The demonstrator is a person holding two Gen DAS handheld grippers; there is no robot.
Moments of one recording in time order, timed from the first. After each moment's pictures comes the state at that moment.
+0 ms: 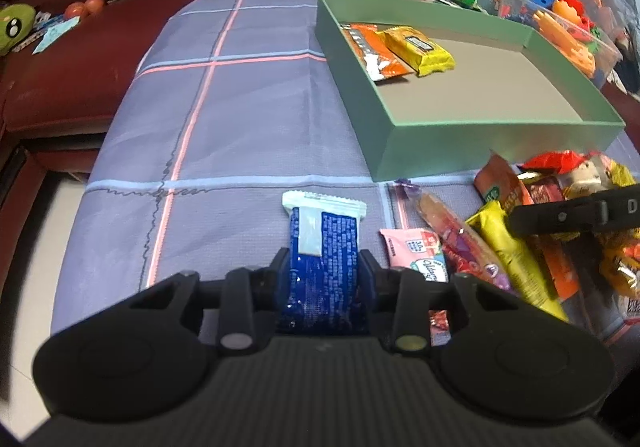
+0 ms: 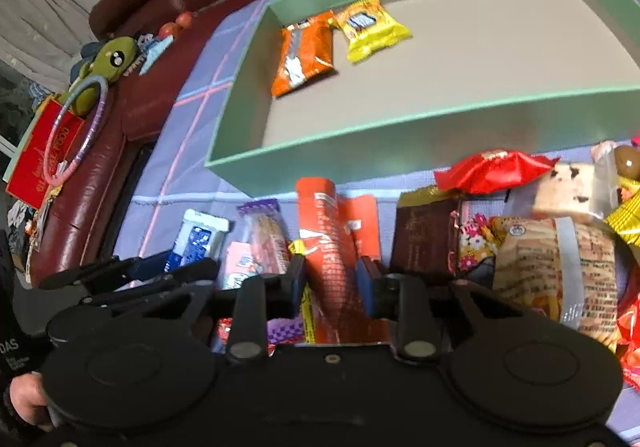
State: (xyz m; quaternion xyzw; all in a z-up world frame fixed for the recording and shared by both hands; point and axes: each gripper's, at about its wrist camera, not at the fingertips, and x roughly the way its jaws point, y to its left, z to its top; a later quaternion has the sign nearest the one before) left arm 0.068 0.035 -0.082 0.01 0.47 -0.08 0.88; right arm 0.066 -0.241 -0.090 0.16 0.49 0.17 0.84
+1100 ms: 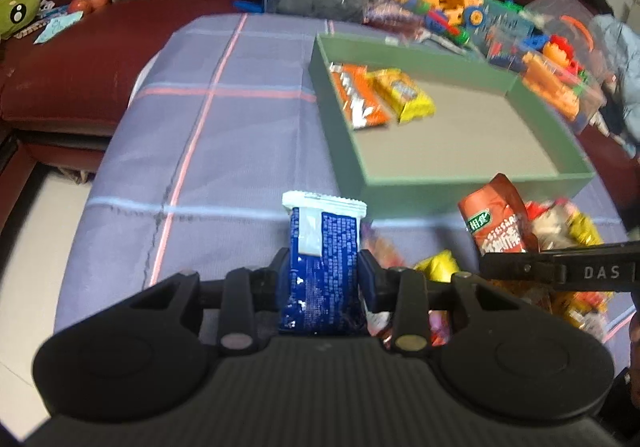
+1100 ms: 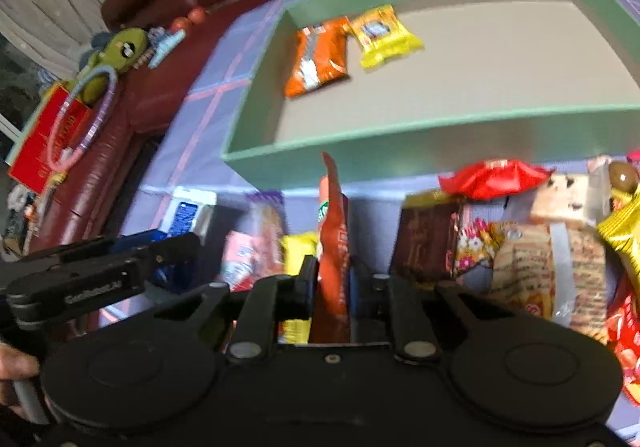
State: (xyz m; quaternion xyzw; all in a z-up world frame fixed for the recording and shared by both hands) left arm 0.067 0.040 -0.038 -0.04 0.45 -0.10 0.89; right arm 0.061 -0.242 -0.078 0.14 0.48 0.18 0.85
